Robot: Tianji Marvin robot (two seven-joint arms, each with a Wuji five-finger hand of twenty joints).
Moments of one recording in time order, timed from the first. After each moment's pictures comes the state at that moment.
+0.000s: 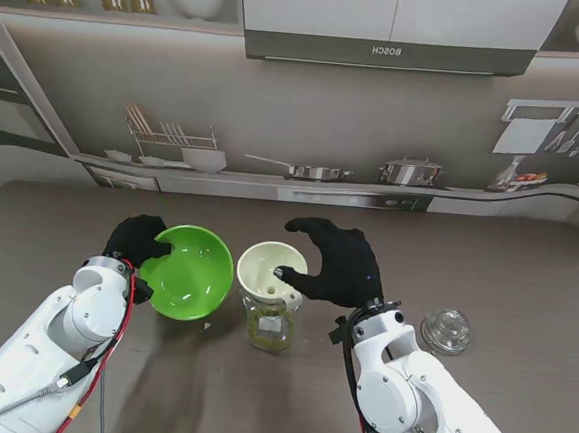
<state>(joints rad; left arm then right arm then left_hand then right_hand) 1.41 -1.15 -1.31 -1.41 0.46 0.16 0.18 -1.51 -1.15 1.03 -1.75 -0.81 -0.03 -0.37 0.94 -0.70 0.84 -0.21 0.85 0.20 1.01 0.50 1.23 0.24 0.41 1.18 1.25 0.24 1.02 0.56 0.97 0.31 1.48 0.62 0.16 -0.48 0.80 -0.09 0.38 -0.10 0.62 0.44 0.57 -0.03 0.42 0.32 0.68 0.14 0.18 0.29 0.31 0.30 0.73 0.52</state>
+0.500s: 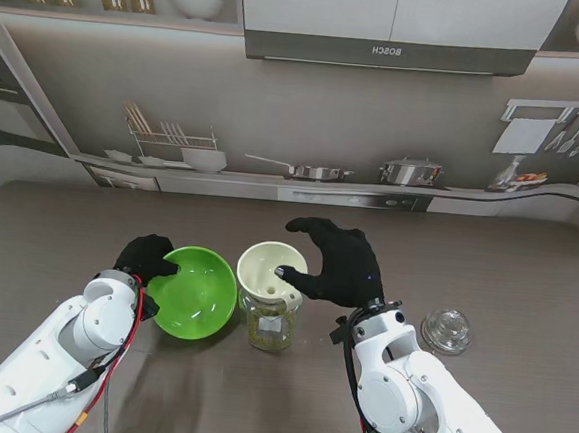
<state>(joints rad) 1.40 -1.16 -1.26 -1.35 0.45 0.19 0.14 -1.51 -1.15 1.03 -1.75 -0.81 -0.02 -0.37 0.94 -0.70 0.84 -0.21 0.85 0.21 1.01 0.51 1.23 0.24 0.41 1.18 1.25 0.24 1.02 0.56 0.97 0.31 1.48 0.62 0.16 -0.47 0.80 -0.09 0.38 -0.10 0.62 0.44 0.57 -0.03 0.42 0.32 0.68 0.14 0.18 0.29 0.31 0.30 0.73 0.52</state>
